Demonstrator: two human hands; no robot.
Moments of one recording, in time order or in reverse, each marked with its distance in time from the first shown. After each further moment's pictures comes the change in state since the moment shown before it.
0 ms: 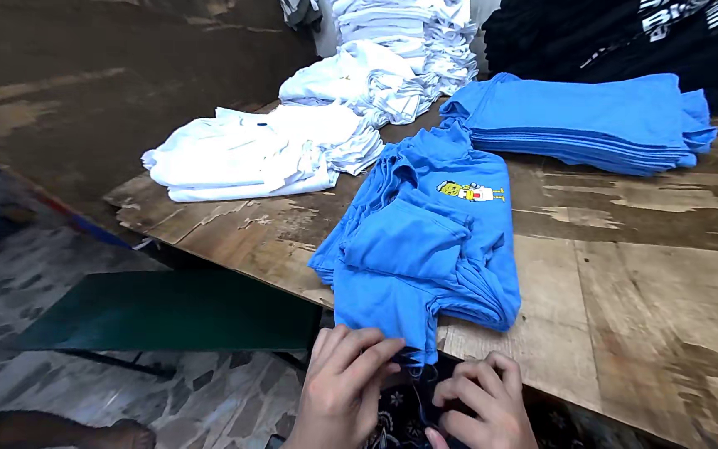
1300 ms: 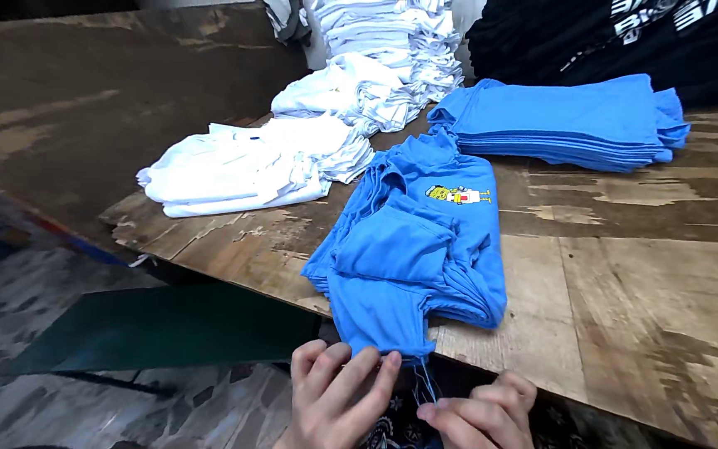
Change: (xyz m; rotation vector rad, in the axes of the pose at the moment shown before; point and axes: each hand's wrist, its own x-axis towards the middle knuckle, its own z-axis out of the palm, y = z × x) left_hand 0.010 0.001 -0.003 0.251 0.180 0.358; right_hand 0.005 -0.015 0.010 0.031 0.440 -0.031
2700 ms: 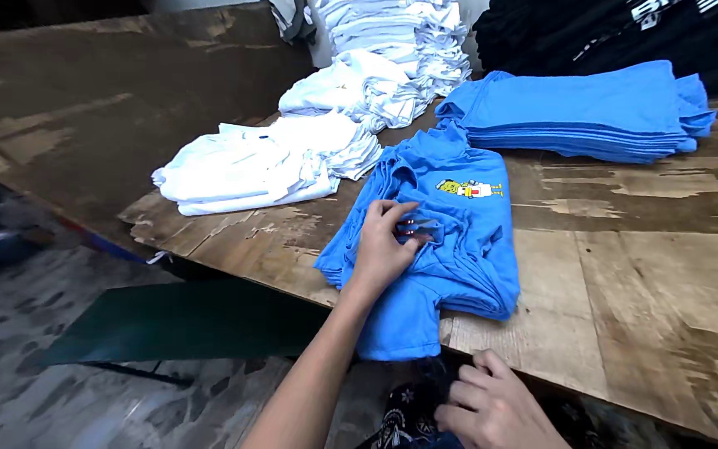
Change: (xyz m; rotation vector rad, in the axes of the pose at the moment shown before) left_hand 0.102 -0.078 0.104 -0.358 -0.258 -0.558; right_hand 0.017 0.018 -0.017 -0.070 -0.702 -0.146
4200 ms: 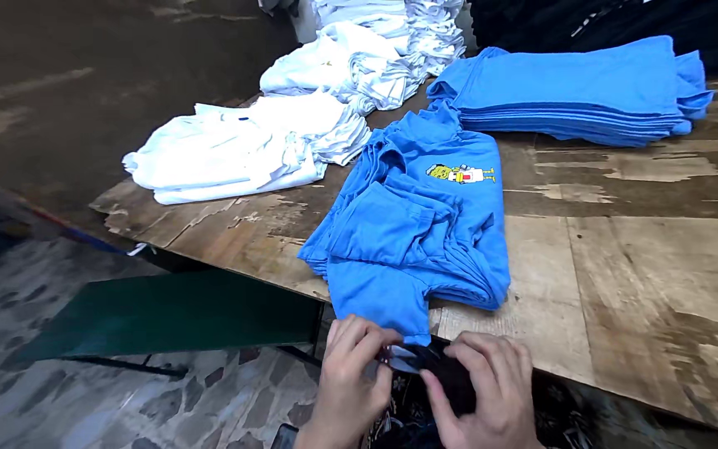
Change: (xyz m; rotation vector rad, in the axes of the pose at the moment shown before) left_hand -0.173 0.020 -0.023 0.003 0.040 0.095; right_hand 0.001 -0.016 0.023 -0.127 0.478 0.442
